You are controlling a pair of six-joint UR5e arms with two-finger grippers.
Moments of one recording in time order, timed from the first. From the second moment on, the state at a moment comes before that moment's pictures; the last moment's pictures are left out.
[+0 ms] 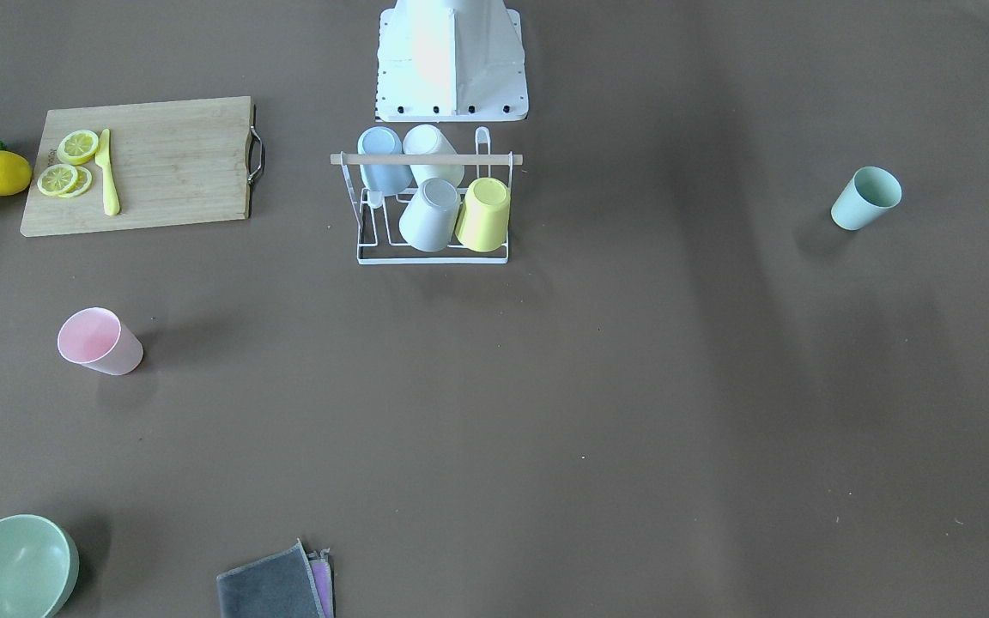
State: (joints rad) left arm -1.56 -1.32 -1.81 -1.57 -2.33 0.02; right arm 1.60 -1.58 1.64 -1.66 2.31 0.17
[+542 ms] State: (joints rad) left arm -1.55 -1.35 -1.80 -1.56 -2.33 0.02; right arm 1.60 -1.58 1.64 -1.66 2.31 0.17
